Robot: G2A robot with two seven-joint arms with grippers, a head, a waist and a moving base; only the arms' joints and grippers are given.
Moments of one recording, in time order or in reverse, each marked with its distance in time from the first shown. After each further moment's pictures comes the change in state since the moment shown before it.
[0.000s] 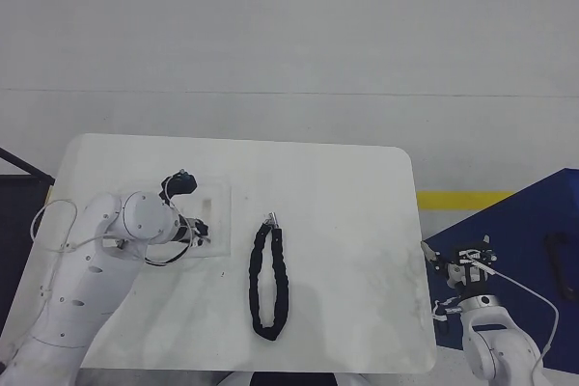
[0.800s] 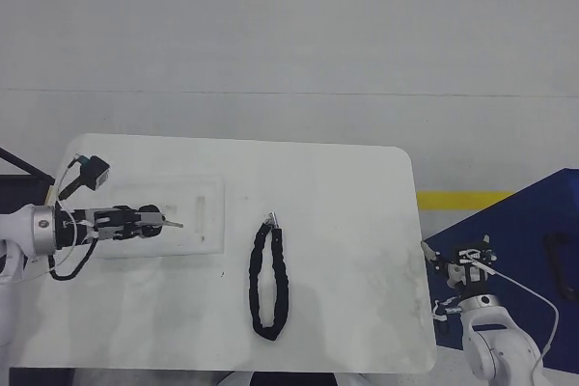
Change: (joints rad) left arm 0.264 0.089 -0.647 -0.039 -0.943 -0.156 -0.069; right arm 0.000 0.000 0.000 0.000 0.000 0.000 0.000
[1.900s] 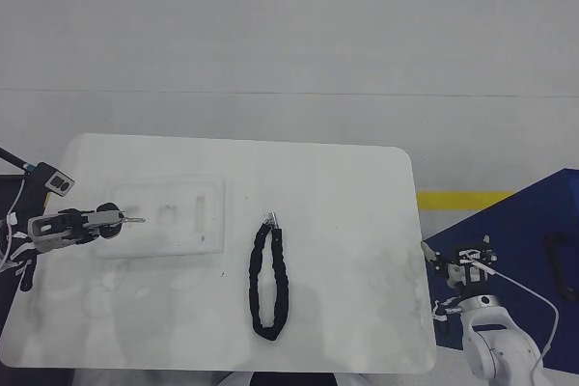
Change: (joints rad) left arm 0.083 0.087 -0.055 0.207 -0.383 -0.218 0.002; right arm 0.000 0.000 0.000 0.000 0.000 0.000 0.000
